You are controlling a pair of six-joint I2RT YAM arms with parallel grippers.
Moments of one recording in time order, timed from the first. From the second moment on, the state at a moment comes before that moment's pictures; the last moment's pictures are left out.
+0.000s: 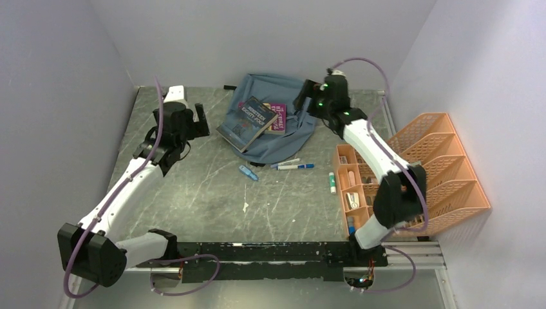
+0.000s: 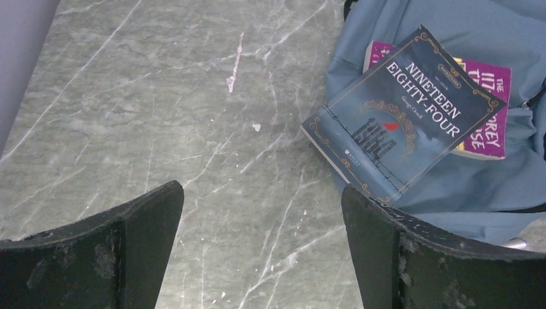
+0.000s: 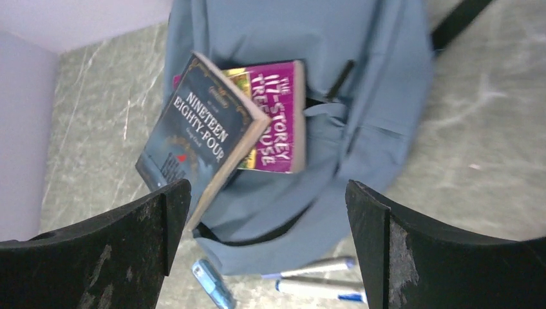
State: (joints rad) left arm -0.33 1.17 1.01 -0.30 -0.36 -0.28; right arm 0.30 1.55 1.33 -0.25 0.00 0.50
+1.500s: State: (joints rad) left arm -0.37 1.13 0.99 -0.29 -0.33 -0.31; right arm 0.34 2.35 1.93 -0.34 -0.30 0.36
